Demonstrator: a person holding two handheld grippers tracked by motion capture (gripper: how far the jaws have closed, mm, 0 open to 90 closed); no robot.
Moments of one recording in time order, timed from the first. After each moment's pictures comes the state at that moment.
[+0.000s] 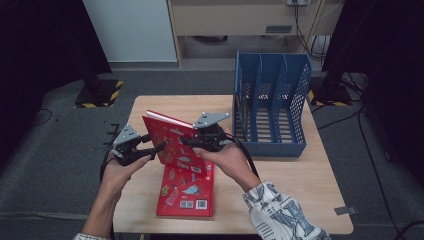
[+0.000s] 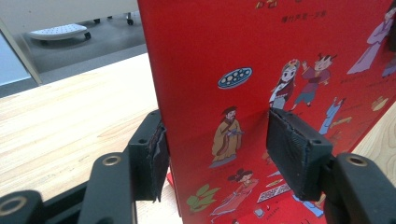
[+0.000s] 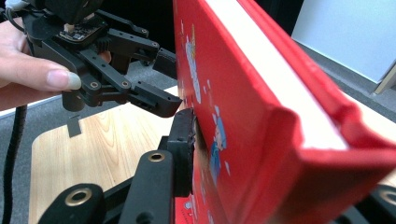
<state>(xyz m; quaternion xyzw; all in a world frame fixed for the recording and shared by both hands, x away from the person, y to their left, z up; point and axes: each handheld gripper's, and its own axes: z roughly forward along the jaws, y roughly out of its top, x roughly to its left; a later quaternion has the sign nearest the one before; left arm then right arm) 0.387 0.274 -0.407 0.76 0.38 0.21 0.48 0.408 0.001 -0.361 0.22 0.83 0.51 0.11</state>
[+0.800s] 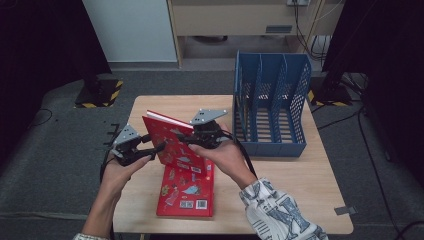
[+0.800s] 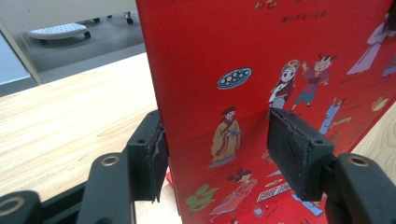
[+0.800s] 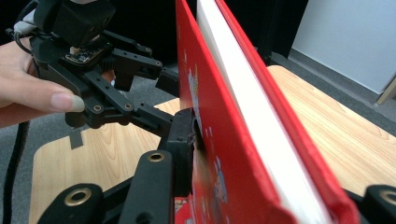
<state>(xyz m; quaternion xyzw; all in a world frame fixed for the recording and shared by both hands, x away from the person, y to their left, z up) 0.386 0.273 -0.406 0.76 0.38 0.21 0.48 0.412 0.009 -0.353 0.21 0.82 0.52 0.11</state>
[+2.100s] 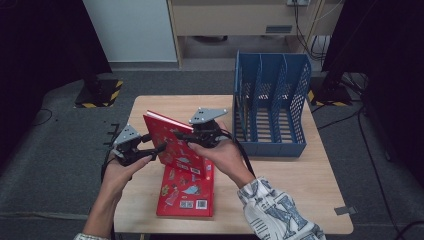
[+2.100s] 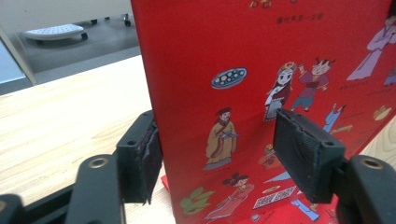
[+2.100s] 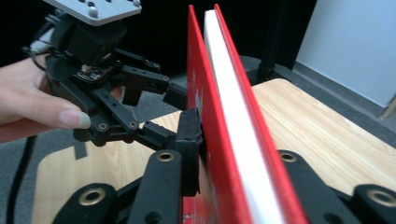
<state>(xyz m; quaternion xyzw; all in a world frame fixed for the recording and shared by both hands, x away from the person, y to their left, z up) 0.387 0.273 -0.409 0.76 0.38 0.20 0.49 0.413 0.011 -0.351 0.20 0.81 0.54 0.11</state>
